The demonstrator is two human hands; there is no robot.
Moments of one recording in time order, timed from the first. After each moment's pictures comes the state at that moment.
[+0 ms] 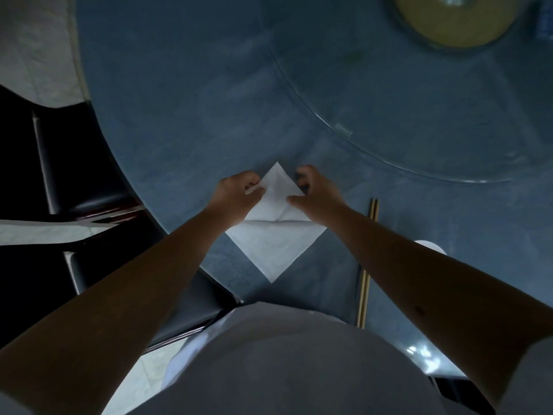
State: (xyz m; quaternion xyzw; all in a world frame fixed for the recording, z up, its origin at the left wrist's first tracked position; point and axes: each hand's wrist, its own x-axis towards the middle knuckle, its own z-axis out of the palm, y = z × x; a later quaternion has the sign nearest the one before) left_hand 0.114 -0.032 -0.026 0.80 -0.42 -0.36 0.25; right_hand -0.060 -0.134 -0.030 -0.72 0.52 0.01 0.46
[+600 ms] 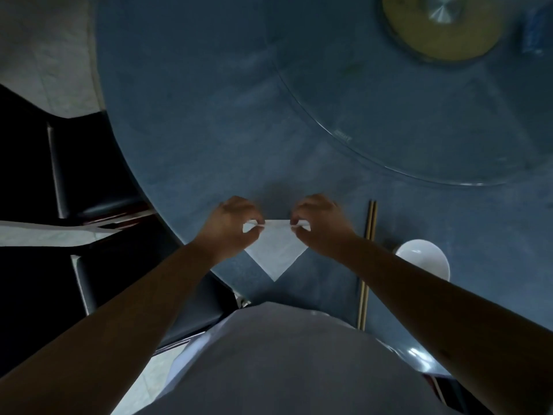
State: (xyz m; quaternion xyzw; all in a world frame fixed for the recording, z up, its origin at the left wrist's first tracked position) left_hand 0.105 0.028 -0.005 0.69 -0.63 -0.24 0.26; right_hand -0.093 -0.088 -0.003 -0.90 0.32 -0.02 0.28
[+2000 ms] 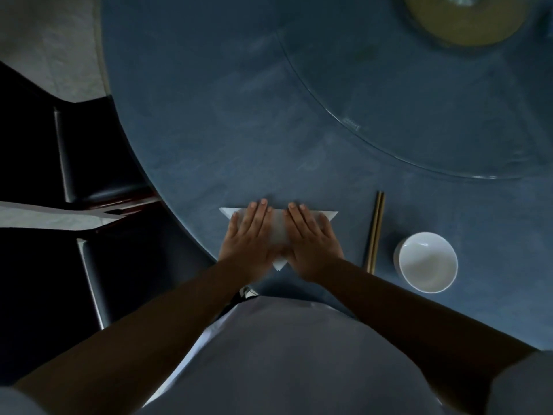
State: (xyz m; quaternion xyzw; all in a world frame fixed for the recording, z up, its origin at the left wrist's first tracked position) left_hand 0.043 0.071 -0.054 0.77 -0.62 -0.16 -0.03; right_hand -0.106 -0.020 -0.055 -0.93 0.31 0.13 0.16
